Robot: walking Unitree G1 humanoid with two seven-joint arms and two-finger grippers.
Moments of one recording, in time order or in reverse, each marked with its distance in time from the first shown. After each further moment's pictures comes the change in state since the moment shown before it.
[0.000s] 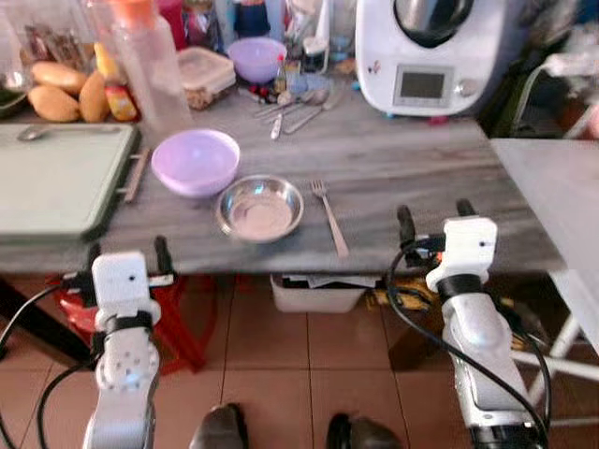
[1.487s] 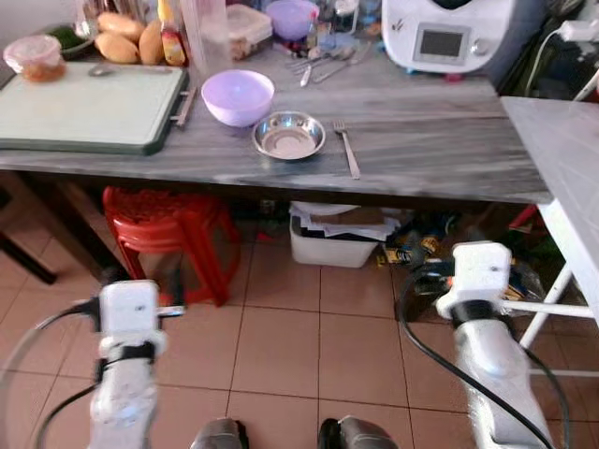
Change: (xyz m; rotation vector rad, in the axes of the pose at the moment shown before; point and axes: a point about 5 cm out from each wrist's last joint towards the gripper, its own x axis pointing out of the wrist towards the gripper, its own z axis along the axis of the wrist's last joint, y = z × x) left arm -0.029 0.000 -0.016 -0.014 0.057 -0.128; right arm -0.033 -0.012 -0.011 -0.021 0.102 -0.010
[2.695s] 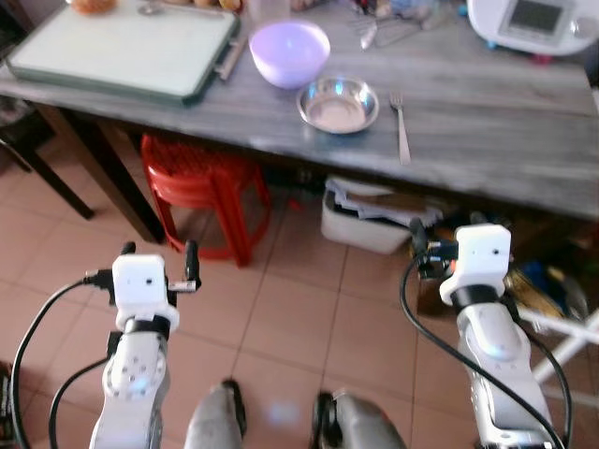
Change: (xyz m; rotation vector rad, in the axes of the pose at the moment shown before) left arm 0.018 -0.020 0.024 -0.076 -0.034 -0.074; right arm 0.016 0.000 0.008 -0.009 0.023 -0.009
